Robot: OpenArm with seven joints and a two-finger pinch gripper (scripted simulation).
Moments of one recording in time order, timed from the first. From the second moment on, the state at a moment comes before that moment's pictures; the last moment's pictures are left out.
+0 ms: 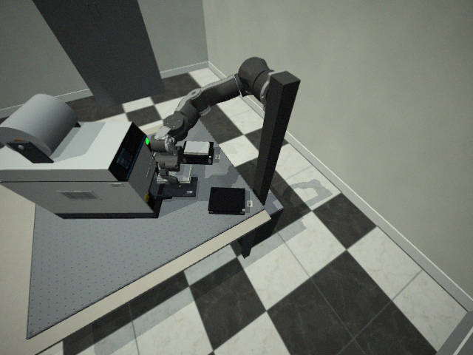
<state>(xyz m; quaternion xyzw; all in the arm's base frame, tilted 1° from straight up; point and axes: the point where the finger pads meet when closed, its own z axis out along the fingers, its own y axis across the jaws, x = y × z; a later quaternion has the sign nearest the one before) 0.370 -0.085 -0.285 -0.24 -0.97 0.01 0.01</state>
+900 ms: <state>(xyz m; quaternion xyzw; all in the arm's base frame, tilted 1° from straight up) 0.306 -0.030 -0.303 -0.26 -0.97 0.00 0.01</state>
